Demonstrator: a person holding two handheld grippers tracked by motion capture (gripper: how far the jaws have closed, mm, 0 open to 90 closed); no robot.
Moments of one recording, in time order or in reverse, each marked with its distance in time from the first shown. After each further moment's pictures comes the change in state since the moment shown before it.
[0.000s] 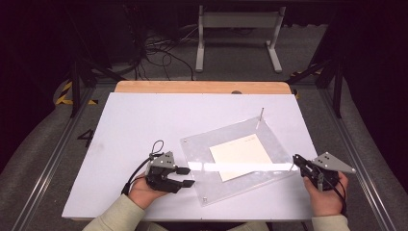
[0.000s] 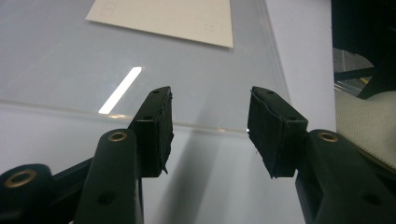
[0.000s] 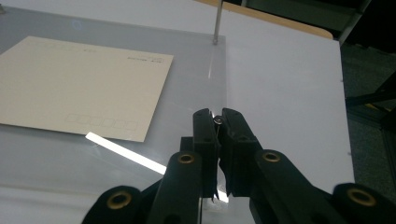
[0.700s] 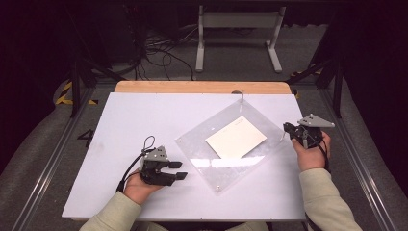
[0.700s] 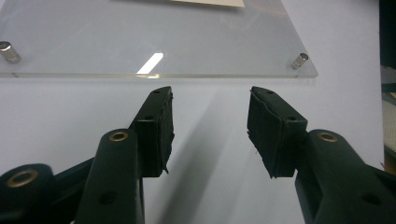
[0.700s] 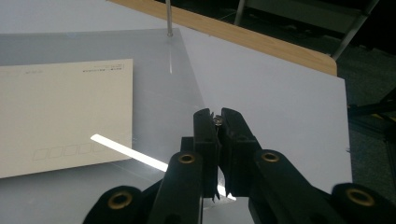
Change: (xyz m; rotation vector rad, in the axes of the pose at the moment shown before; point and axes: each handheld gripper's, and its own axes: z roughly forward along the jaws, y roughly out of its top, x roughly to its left) left arm 0.019 -0.008 -0.009 -0.008 0.099 -0.075; right arm -0.043 0.057 0.091 0.030 0.004 0.003
